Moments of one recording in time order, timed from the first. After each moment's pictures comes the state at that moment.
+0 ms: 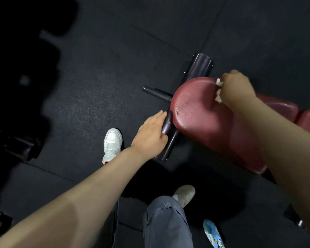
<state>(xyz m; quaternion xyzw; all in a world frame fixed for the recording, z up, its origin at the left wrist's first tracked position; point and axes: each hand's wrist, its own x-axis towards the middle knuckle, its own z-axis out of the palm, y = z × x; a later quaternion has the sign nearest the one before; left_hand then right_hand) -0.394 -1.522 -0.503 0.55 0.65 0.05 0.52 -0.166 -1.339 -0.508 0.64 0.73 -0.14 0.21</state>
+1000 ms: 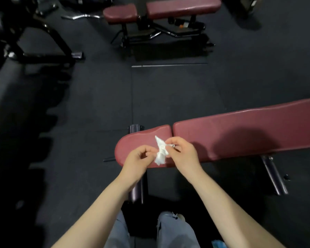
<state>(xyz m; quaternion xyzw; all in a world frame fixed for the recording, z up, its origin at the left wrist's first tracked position) -0.229 -1.591 -0.184 0.53 0.50 0.26 0.63 -0.063 -1.623 -0.182 0.70 0.41 -0.40 -0.43</state>
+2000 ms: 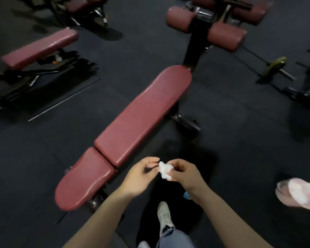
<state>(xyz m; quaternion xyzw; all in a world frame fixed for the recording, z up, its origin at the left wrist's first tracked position) -0.091 -1.768 -0.088 0.75 0.22 -0.01 0.62 -0.007 -1.930 -0.064 0.69 0.07 -0.35 -0.63</state>
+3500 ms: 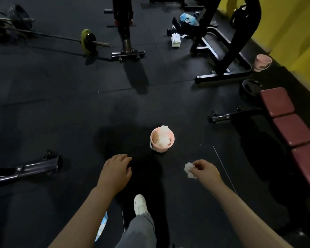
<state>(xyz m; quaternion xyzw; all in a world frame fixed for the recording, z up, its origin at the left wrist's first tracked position) 0.264 -2.412 -0.153 0.94 -0.28 -0.14 0.10 0.114 -2.698 -0.136 0.80 -0.39 -0.06 -0.45</state>
